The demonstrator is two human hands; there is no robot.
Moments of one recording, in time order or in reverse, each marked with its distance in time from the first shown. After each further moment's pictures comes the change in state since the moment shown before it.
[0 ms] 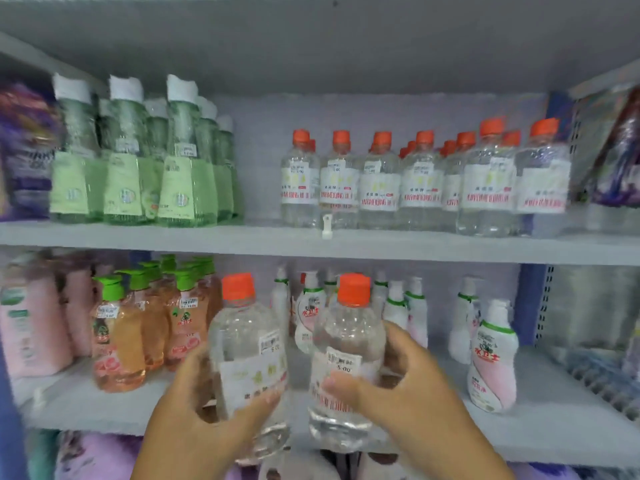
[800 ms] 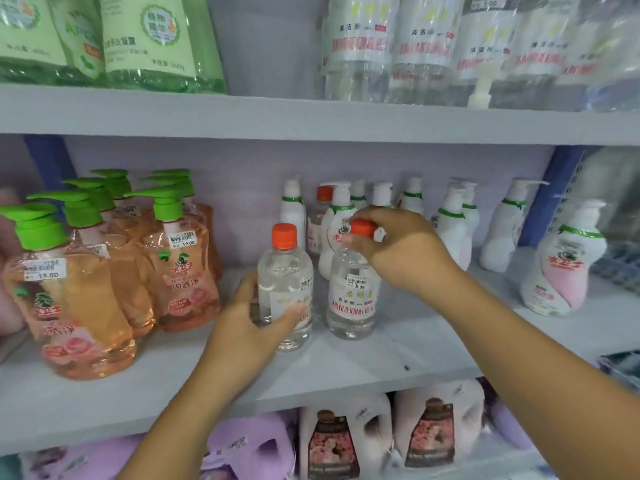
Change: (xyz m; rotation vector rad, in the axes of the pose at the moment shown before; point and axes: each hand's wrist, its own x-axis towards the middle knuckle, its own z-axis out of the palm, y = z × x) left_hand 0.156 -0.181 -0.006 0.076 -0.419 -0.067; right_hand 0.176 0.064 0.096 -0.737 0.221 0.104
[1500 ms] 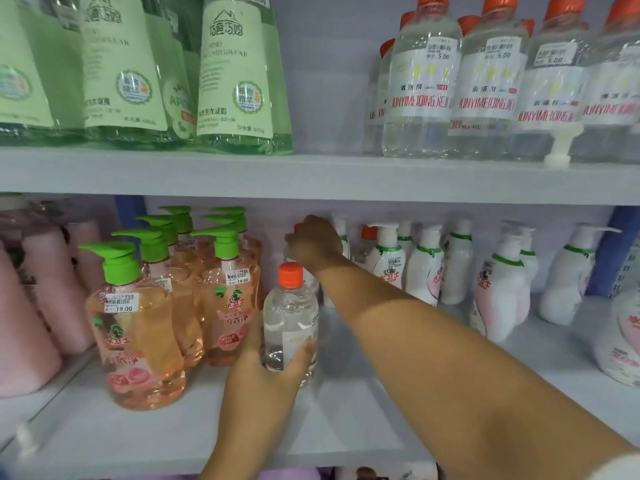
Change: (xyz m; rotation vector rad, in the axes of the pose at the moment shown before) left_hand -0.013 -0.006 -0.017 -0.093 0.263 -0.027; right_hand 0.154 -0.088 0.149 -0.040 -0.072 -0.043
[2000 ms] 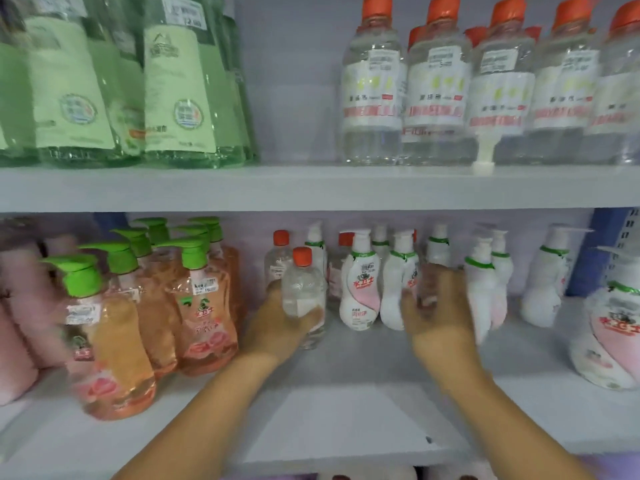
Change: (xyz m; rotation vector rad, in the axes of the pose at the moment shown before) left_hand 0.101 -0.011 0.063 0.291 -0.218 -0.068; right_hand -0.158 0.162 -0.085 0.373 0.539 0.064
